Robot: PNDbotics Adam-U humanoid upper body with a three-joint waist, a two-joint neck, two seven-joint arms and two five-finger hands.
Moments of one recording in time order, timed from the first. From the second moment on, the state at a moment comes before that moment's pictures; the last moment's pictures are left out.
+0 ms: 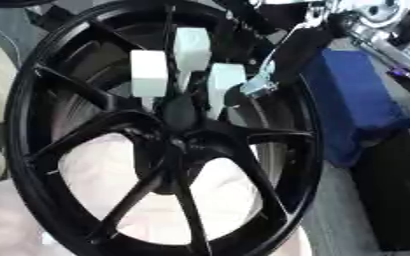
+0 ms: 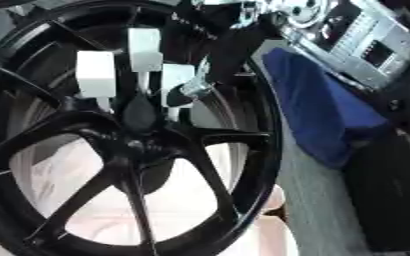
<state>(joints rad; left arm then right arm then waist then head) -0.23 0.32 0.02 -1.99 0.11 -0.15 0.16 -0.84 -0.96 0.47 -1.96 -0.18 0.62 0.47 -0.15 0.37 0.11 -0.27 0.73</state>
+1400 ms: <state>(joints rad) -0.24 0.31 0.02 -1.99 0.11 -0.15 0.16 -0.82 -0.95 0.48 -1.89 -0.09 0.59 0.50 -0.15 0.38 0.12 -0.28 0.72</state>
